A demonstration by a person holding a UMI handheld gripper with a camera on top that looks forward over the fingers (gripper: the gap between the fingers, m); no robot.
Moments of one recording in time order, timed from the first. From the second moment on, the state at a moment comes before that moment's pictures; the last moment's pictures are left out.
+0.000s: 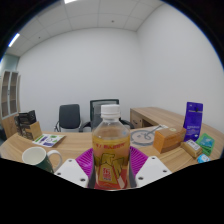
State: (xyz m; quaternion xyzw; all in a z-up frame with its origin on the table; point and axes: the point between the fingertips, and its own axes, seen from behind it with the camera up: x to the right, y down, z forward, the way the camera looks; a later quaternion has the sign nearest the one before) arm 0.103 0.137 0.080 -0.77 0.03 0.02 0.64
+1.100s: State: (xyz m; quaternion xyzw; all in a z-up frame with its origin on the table) arm 0.032 -0.155 0.118 -0.78 -0.07 0.11 0.61
